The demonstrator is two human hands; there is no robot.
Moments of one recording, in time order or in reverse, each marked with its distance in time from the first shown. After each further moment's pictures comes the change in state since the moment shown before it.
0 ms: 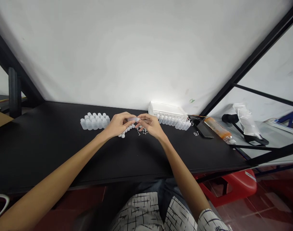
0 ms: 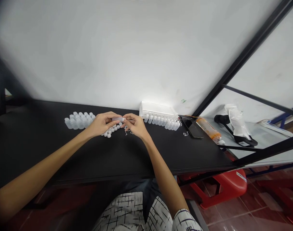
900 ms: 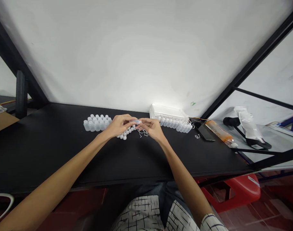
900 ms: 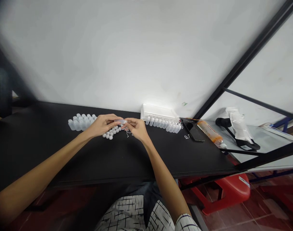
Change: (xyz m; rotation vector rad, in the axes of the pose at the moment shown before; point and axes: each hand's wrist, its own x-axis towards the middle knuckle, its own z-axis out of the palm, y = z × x) left_hand 0.001 -0.004 -0.007 -0.035 -0.043 0.015; right_hand -0.002 0.001 0.005 0.002 0.066 0.026
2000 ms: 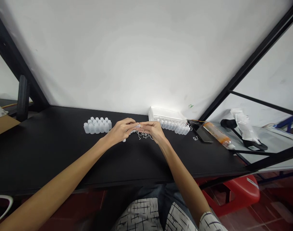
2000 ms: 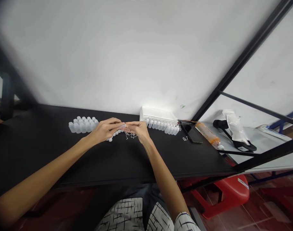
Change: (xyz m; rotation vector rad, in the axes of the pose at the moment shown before) left_hand -0.005 -0.009 0.012 0.348 0.115 0.508; right_hand 0.000 -0.005 -0.005 0.285 0.086 0.252
